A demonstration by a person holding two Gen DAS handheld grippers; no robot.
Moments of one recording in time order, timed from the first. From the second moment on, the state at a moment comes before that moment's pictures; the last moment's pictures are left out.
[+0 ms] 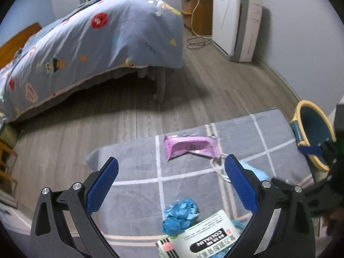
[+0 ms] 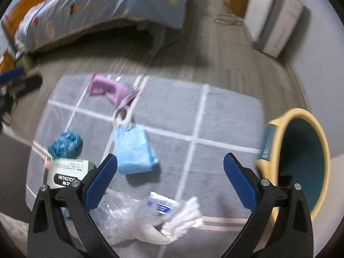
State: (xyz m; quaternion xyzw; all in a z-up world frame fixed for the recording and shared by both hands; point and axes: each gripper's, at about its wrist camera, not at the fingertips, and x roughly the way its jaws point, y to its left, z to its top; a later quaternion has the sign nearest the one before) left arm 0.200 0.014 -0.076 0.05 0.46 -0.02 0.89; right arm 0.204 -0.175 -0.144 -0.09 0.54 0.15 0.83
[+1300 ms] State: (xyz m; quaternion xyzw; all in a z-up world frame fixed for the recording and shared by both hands) left arm 0.303 -0.034 -0.191 0.09 0.55 -0.03 0.83; right arm 0.264 -0.234 -0.124 0.02 0.56 0.15 0.82
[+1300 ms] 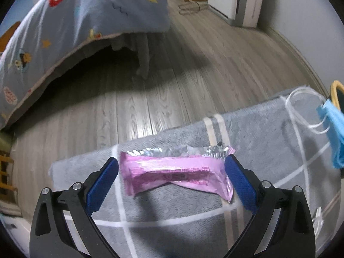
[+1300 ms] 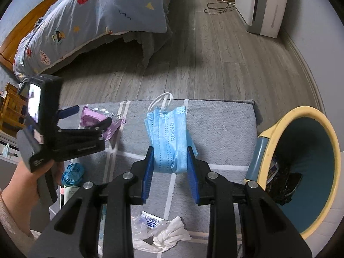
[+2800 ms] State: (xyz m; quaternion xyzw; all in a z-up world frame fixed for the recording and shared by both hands) left arm 0.225 -0.214 -0.099 0.14 0.46 -0.23 0.84; right arm 0.211 -0.407 -0.071 0.09 0.50 0.03 0.86
